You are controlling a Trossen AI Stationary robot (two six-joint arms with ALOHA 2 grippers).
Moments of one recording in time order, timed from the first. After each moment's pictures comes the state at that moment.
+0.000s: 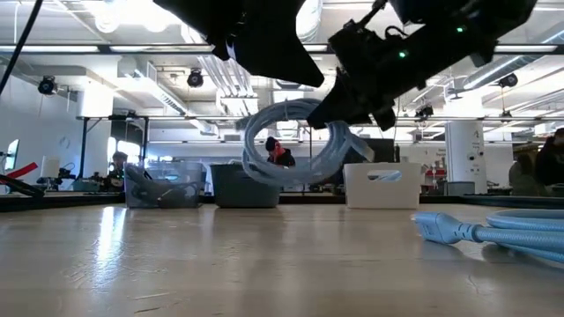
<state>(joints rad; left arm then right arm) -0.50 1.86 1.23 0.01 -1.01 -0.05 0.18 1.58 0.73 0.34 0.51 0.45</state>
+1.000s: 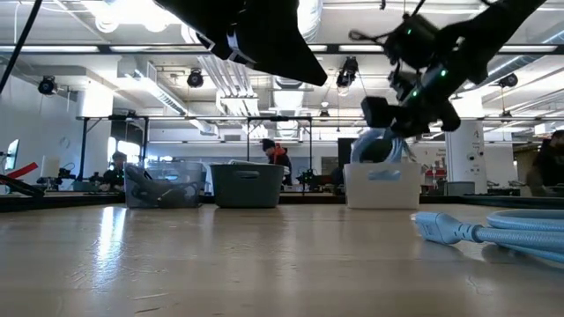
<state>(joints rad) -0.51 1.86 1.23 0.01 -0.99 -0.12 -0.30 1.29 0.60 -0.01 0.87 0.62</state>
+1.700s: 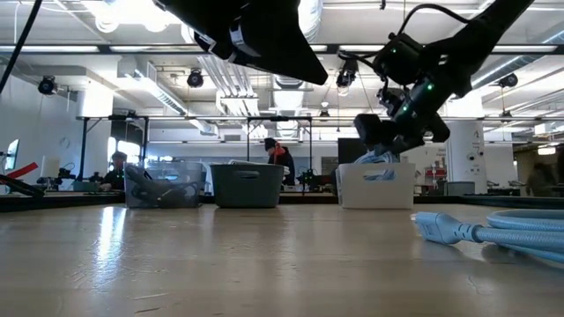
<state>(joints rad) -0.51 1.86 1.23 0.01 -0.98 -0.18 -0.39 1.42 0.63 0.03 0.75 0.56</state>
